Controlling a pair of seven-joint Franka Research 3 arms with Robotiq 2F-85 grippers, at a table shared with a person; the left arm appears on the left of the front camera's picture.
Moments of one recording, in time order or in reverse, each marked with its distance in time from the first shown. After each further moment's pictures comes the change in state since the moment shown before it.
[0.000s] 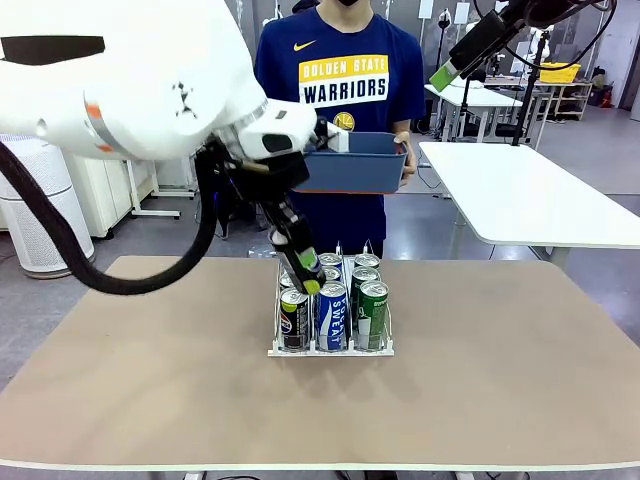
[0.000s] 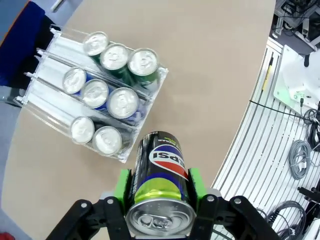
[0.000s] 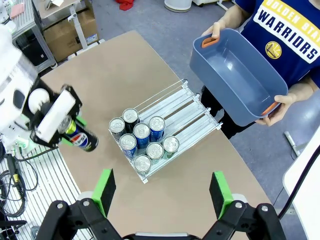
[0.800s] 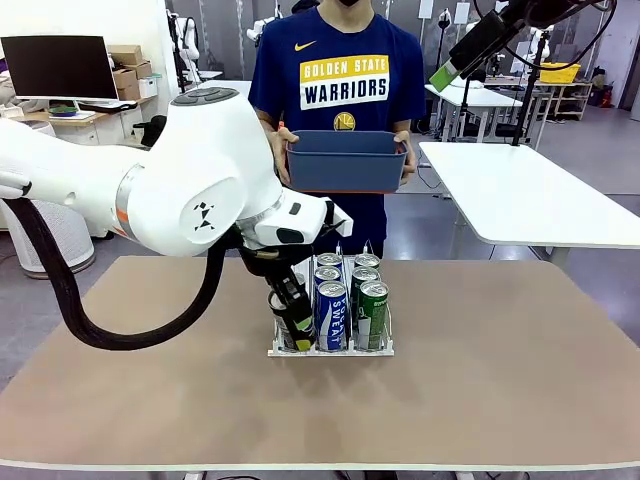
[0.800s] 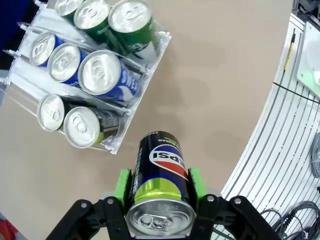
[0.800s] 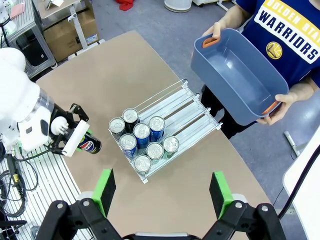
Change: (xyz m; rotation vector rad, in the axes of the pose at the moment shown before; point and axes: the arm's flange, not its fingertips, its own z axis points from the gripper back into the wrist) left arm -0.036 -0.007 -0.079 0.052 0.091 0.020; right arm 0.000 0.000 0.000 0.000 0.000 0.000
